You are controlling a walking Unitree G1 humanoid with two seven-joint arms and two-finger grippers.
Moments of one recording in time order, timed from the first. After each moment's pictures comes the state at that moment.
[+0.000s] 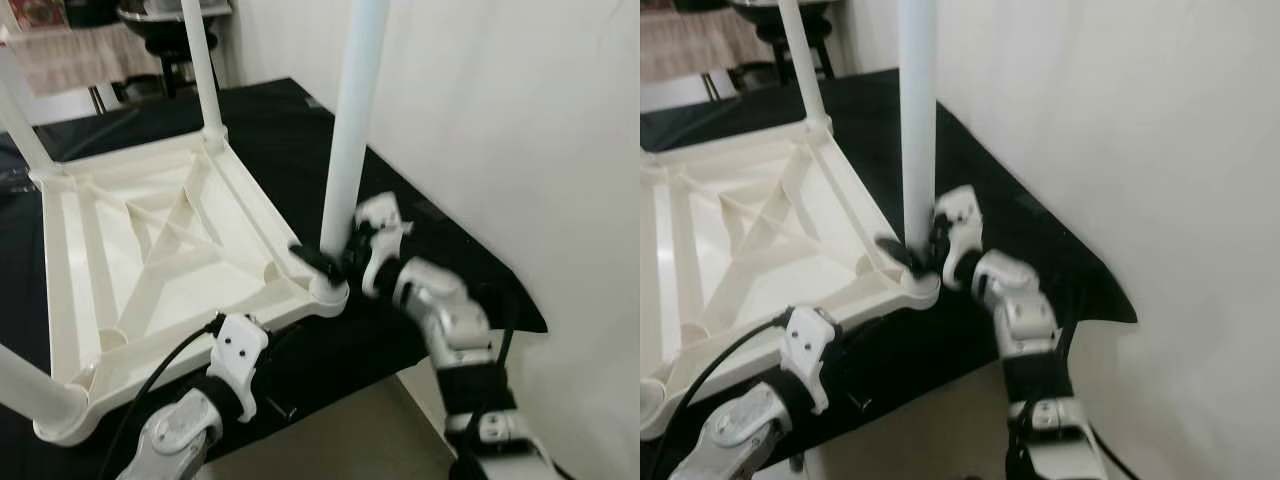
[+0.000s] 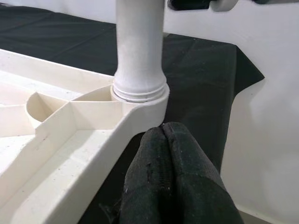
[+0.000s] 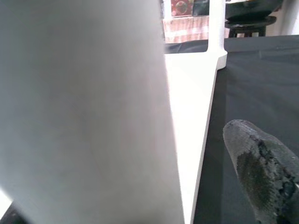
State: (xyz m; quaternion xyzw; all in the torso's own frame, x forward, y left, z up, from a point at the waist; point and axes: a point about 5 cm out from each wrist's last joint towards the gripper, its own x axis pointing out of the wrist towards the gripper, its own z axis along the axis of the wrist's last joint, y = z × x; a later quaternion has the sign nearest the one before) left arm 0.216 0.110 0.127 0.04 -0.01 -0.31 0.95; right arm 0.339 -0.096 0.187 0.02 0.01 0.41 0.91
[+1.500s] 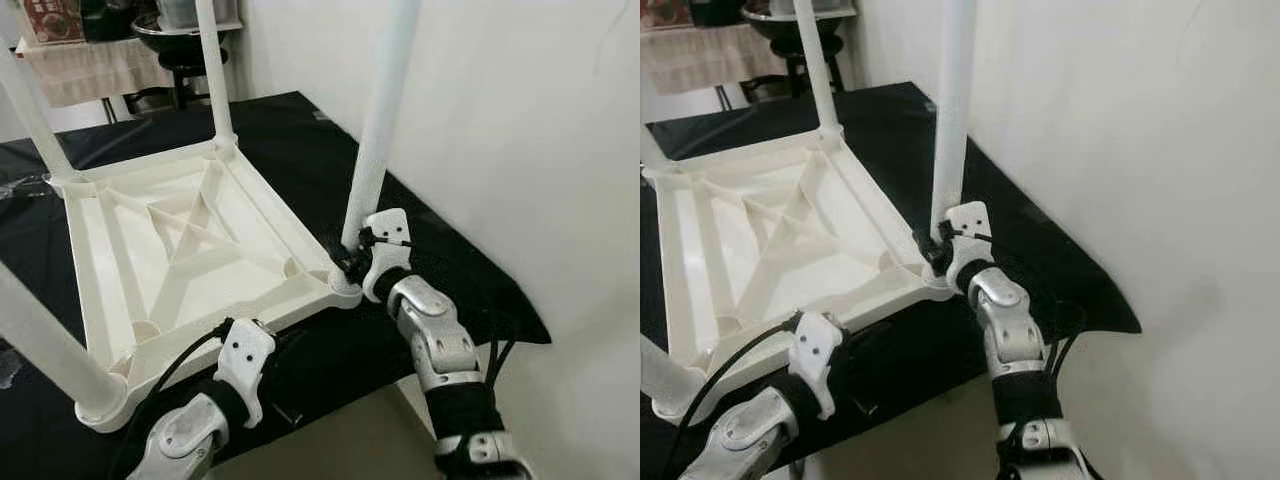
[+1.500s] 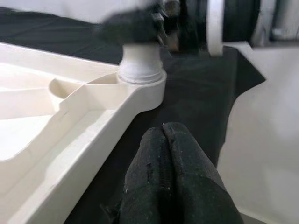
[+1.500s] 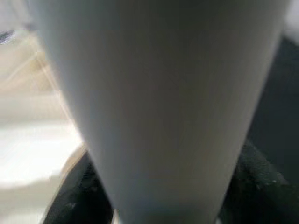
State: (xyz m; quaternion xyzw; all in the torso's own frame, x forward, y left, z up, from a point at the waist) left arm 0.221 0.107 0.125 0.04 0.00 -0.30 0.95; right arm 0.350 -0.108 0.144 0.01 0.06 0.27 0.96
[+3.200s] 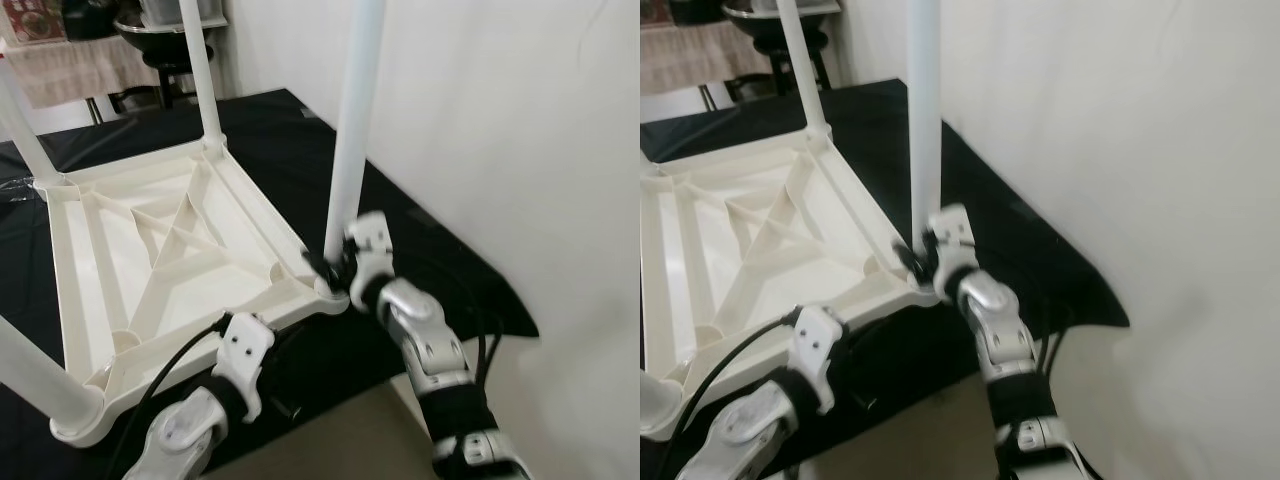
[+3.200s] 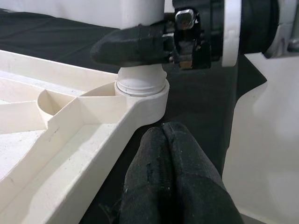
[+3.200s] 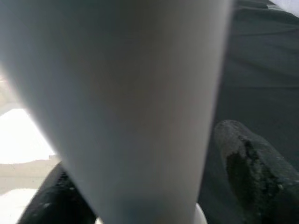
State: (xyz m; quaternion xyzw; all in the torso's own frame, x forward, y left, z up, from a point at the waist) left arm 0.224 0.108 0.126 0.04 -0.01 -0.30 0.95; right arm 0.342 -0.101 0.145 -0.01 0.06 0.28 0.96
